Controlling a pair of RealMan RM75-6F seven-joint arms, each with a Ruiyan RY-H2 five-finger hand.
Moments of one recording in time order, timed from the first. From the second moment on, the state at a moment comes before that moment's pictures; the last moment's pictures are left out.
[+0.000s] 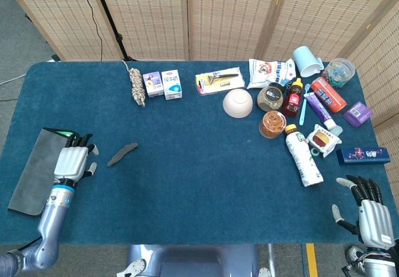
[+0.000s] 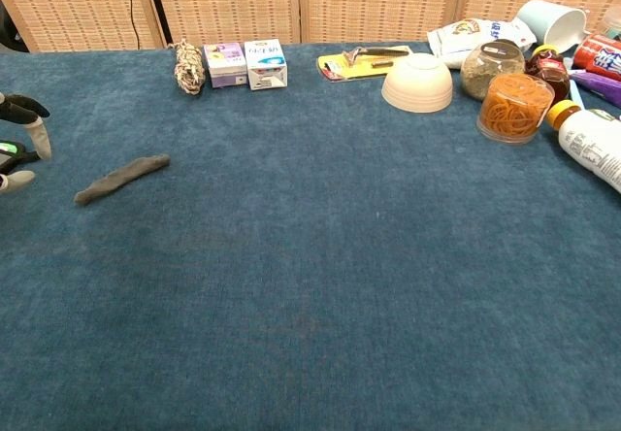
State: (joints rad) left arm -0.44 -1.43 -0.18 -1.54 1.02 1.11 0.48; right arm -0.05 -1.18 0.06 -1.77 -1.46 1.54 0.07
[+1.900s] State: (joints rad) left arm -0.55 -1.62 -0.16 -1.41 0.85 1.10 0.56; right arm -0.09 -1.16 0.05 -1.75 -1.44 1.57 0.11
